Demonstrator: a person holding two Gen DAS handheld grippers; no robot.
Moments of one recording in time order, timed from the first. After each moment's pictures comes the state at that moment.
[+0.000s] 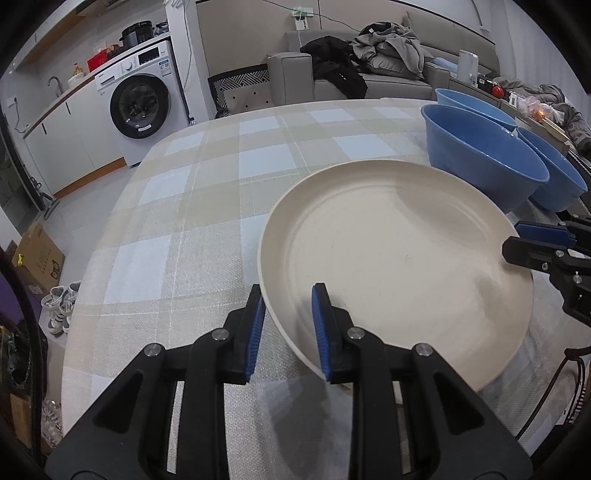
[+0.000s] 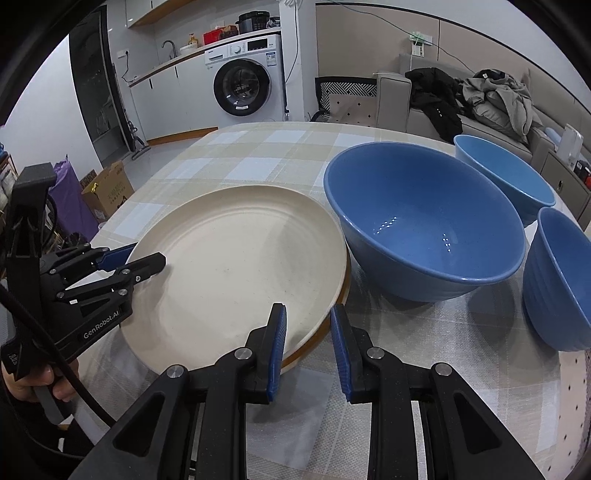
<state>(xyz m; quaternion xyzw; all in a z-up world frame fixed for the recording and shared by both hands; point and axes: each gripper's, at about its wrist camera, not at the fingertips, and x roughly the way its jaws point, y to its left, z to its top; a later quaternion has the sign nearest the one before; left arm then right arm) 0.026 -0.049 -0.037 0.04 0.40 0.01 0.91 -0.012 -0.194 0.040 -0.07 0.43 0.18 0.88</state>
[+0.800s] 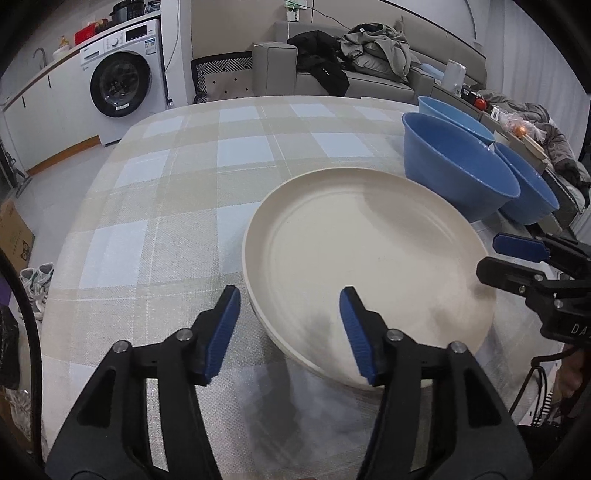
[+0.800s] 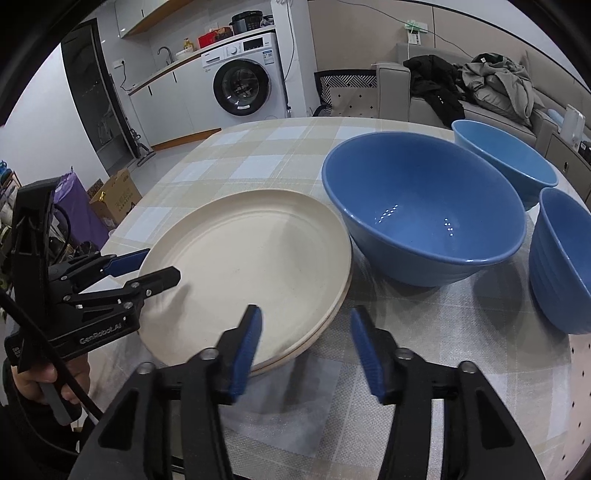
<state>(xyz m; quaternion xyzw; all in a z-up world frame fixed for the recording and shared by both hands) 0.020 -0.036 -0.026 -0.03 0.42 -0.05 0.90 -0.013 -0.209 0.041 -0.03 0.45 0.19 0.87</state>
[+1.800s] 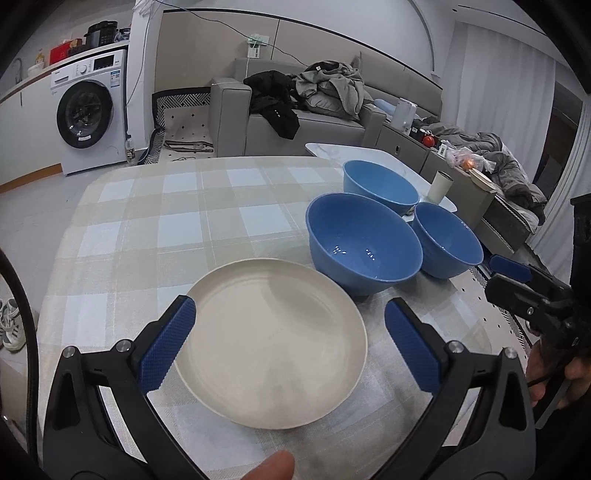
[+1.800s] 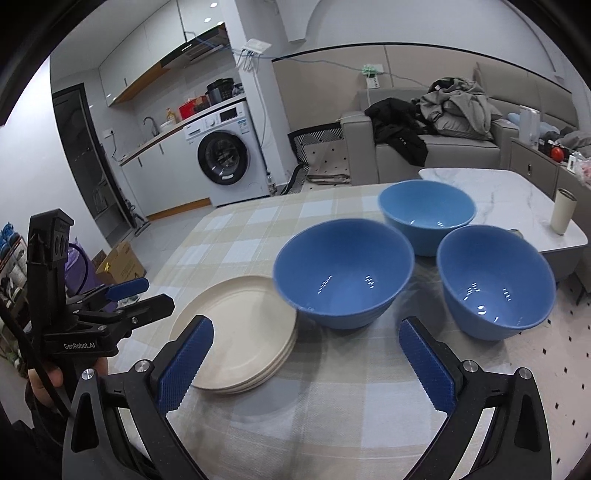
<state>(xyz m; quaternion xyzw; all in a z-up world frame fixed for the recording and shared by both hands) 0.008 -0.085 0.086 -0.06 0.35 -0.15 0.92 -0.062 -0.294 0.142 0.05 0.35 0.16 0.92</state>
